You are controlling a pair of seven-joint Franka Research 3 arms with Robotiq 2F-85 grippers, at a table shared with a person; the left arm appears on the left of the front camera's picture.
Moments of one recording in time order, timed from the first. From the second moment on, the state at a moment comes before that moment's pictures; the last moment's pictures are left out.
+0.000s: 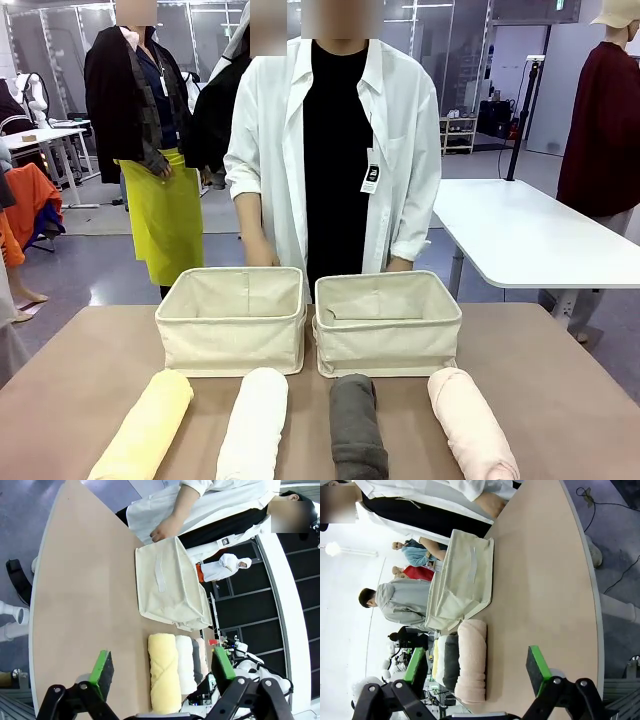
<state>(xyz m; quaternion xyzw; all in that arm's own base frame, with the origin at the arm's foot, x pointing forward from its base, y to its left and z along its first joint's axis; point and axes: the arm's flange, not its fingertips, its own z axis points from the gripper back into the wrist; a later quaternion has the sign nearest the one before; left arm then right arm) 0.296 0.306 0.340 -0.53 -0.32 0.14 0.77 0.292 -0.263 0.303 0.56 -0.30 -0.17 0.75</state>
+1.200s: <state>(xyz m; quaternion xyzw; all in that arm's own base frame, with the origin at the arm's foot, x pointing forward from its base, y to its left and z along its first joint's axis) 0.296 0.306 0.340 -0.53 -0.32 0.14 0.77 0.292 -0.263 0.303 0.56 -0.30 -0.17 0.75</state>
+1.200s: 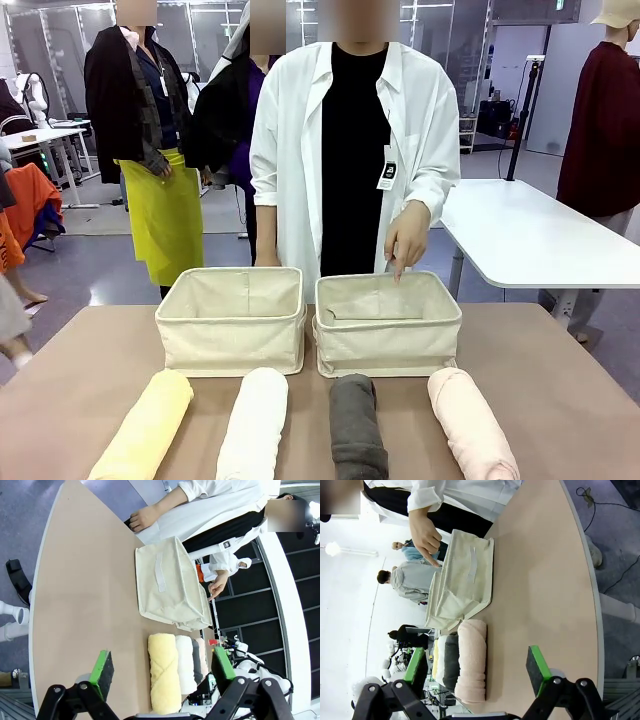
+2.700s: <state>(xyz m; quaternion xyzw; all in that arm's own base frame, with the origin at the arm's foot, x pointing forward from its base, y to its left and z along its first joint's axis) 0.297 0.305 0.340 -0.53 -0.32 0.14 0.77 0.408 0.039 0.384 0.23 -0.14 0.11 0.96</state>
